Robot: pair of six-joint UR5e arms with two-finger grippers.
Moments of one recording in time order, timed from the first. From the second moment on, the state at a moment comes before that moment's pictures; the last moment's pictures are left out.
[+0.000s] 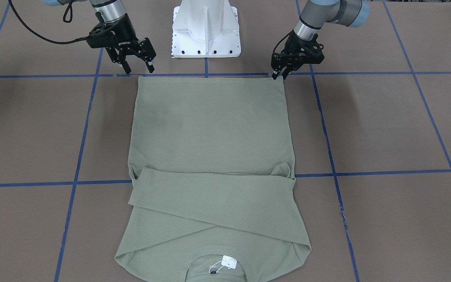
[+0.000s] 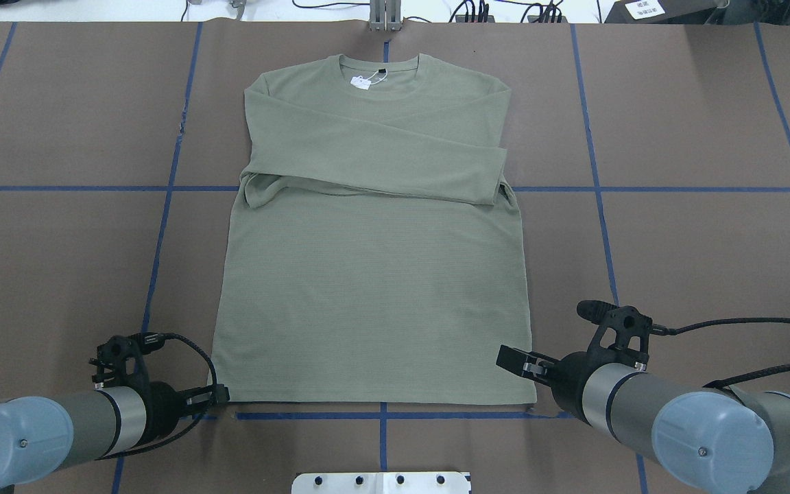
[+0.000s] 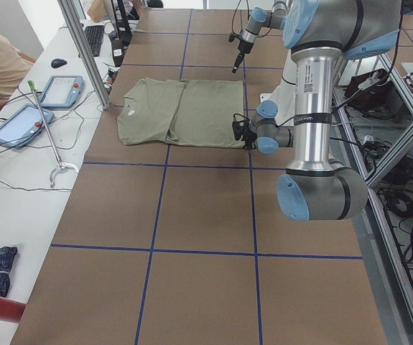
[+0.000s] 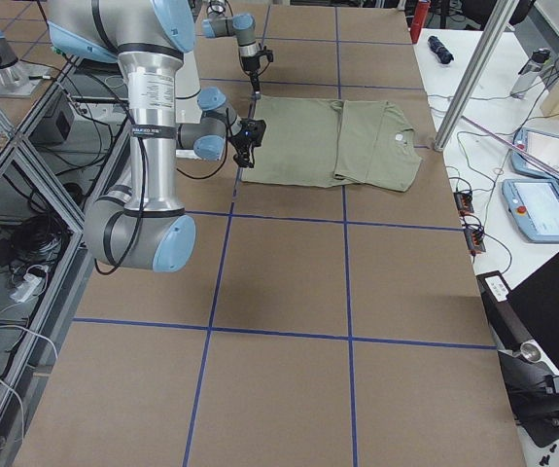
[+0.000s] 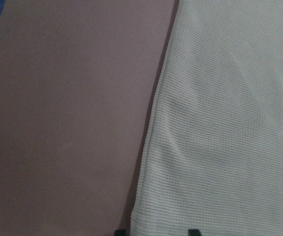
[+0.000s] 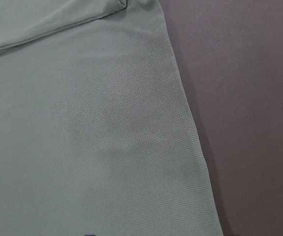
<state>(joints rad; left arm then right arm) -0.15 -1.52 -1.99 -2.28 -1.50 -1.71 0.15 -1.57 2.19 -1.16 1.34 1.73</state>
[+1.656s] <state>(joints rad) -0.16 -1.53 -2.10 -2.28 -1.50 -1.71 0.05 -1.53 2.11 -1.28 1.28 2.01</state>
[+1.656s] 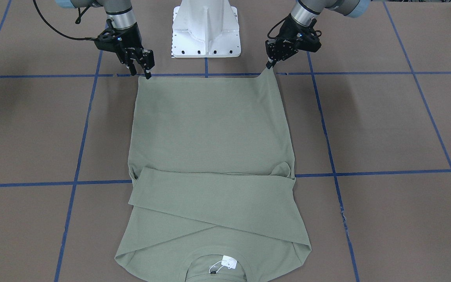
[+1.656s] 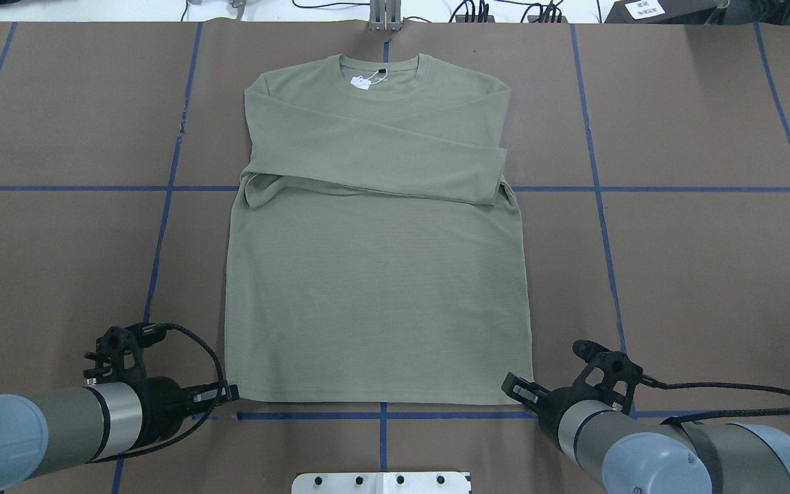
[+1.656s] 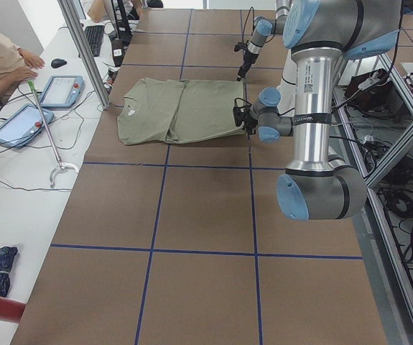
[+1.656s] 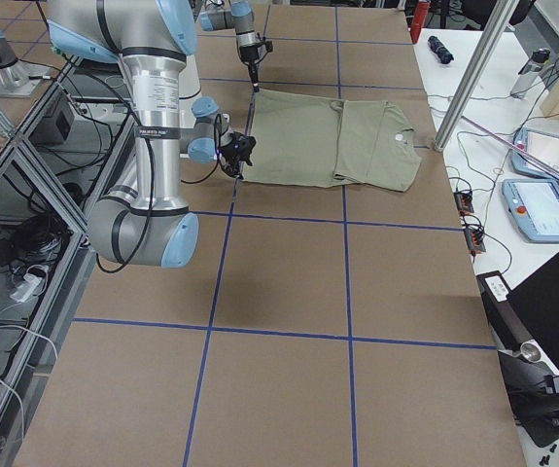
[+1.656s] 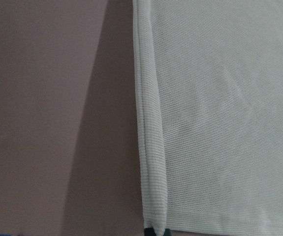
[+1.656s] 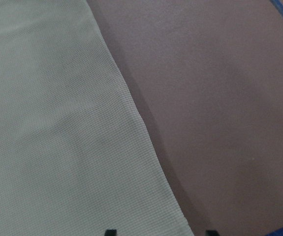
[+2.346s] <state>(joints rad) -0.16 -1.53 -2.10 -2.28 -1.50 -1.71 0.02 -1.52 2.07 -1.28 1.24 2.01</state>
